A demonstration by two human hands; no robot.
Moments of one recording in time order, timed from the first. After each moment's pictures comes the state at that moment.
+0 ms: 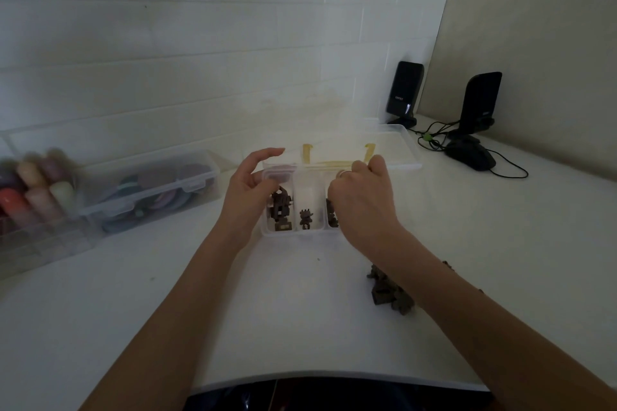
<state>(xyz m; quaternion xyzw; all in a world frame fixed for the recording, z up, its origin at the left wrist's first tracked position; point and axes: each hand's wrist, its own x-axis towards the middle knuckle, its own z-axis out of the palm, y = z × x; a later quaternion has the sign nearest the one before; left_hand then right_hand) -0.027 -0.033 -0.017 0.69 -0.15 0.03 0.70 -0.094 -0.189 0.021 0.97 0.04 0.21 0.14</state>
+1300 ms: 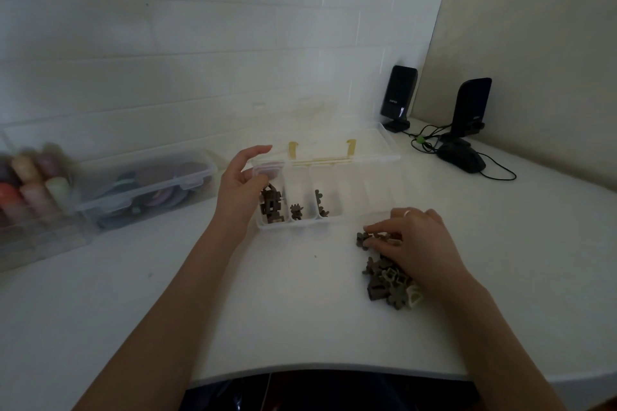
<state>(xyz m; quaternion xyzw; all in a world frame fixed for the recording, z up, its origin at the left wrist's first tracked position) -0.019 -0.032 -0.021 0.66 -0.11 0.06 0.74 -0.139 -0.262 -0.026 0.97 0.02 0.20 -0.13</state>
